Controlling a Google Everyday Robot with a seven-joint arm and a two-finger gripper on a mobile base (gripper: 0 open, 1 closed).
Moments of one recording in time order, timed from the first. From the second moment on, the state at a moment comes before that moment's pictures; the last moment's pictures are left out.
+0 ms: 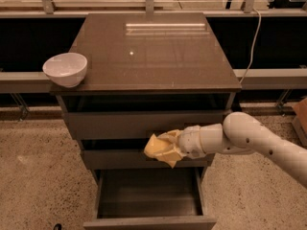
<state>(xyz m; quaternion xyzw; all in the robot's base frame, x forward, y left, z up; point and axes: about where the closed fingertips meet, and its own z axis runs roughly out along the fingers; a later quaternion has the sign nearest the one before) 0.524 -0.037 0.649 -0.53 0.68 0.31 0.39</state>
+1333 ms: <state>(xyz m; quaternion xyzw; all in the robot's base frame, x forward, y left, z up) 0.528 -0.020 0.462 -0.63 0.54 0.41 0.39</state>
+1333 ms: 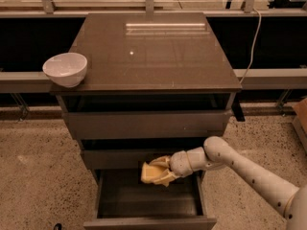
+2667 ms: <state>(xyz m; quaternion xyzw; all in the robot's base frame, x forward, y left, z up) 0.546 -0.022 0.361 -0.58 0.59 0.39 0.41</state>
